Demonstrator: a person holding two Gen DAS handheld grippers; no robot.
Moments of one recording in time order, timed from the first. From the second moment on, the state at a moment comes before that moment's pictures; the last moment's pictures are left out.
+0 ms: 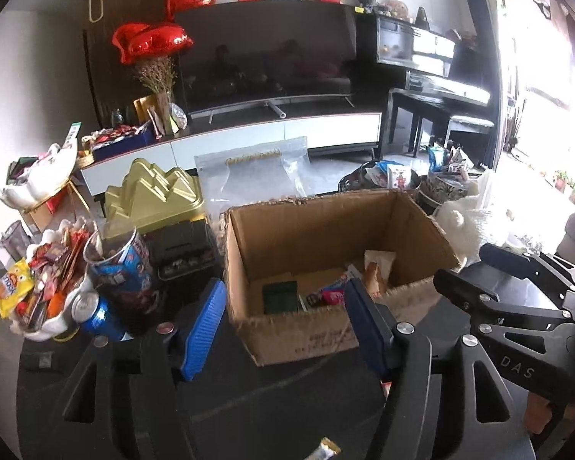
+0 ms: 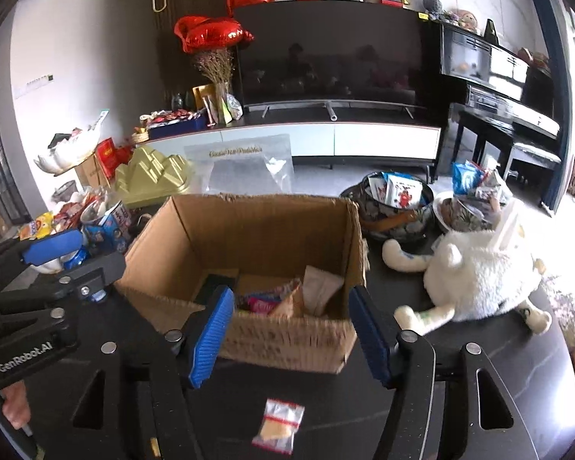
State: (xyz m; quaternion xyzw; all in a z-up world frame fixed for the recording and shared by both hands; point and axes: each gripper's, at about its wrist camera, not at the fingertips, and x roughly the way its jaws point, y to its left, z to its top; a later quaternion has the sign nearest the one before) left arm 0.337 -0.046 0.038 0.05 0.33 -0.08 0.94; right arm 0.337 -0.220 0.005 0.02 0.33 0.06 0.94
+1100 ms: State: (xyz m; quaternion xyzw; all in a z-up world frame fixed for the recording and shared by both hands) left arm 0.247 -0.041 -0.022 0.06 0.40 -0.08 0.91; right arm 0.250 -0.249 -0.050 0.06 0.43 -0.02 0.90
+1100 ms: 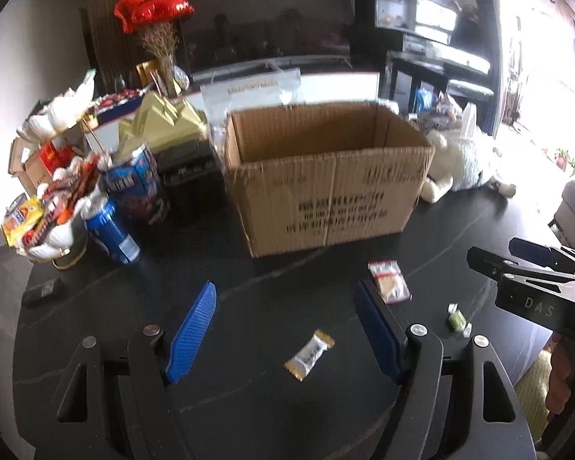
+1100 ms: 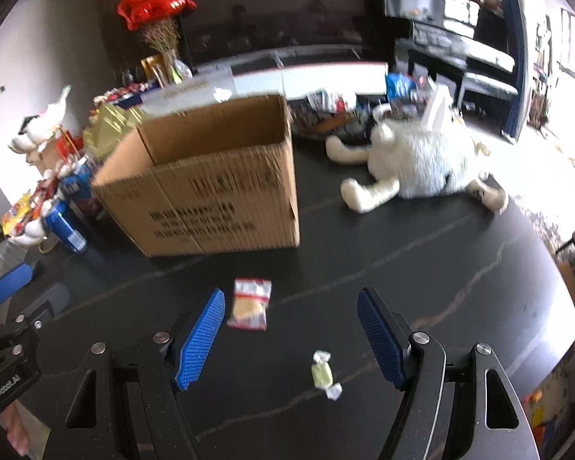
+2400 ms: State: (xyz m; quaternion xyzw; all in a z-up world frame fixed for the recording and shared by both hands) left arm 0.290 -0.058 -0.142 0.07 0.57 -0.10 0.81; right arm 0.261 -0.268 -0.155 0.09 0.60 -0.06 0.79
